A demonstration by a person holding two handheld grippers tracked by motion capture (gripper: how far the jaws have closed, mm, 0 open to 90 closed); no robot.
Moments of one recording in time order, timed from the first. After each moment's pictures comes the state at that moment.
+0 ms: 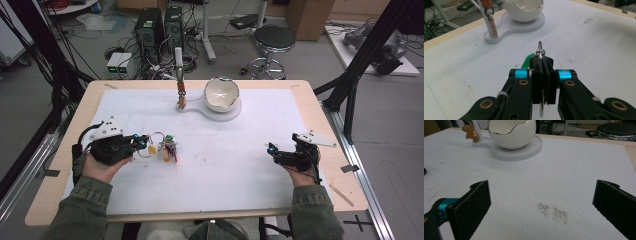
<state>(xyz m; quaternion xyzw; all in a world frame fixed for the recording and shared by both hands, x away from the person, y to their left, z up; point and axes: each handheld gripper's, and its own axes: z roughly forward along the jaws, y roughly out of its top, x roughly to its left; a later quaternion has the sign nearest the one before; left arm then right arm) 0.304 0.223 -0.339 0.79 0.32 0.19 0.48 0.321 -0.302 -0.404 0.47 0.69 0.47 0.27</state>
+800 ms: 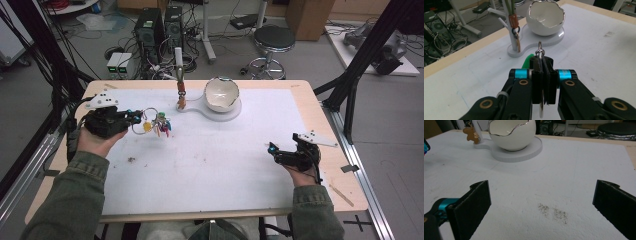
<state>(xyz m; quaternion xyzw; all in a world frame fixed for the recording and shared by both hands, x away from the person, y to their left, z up) 0.347 0.234 -0.300 0.78 0.35 0.22 0.46 0.321 -0.304 -0.403 0.47 0.69 0.48 0.27</state>
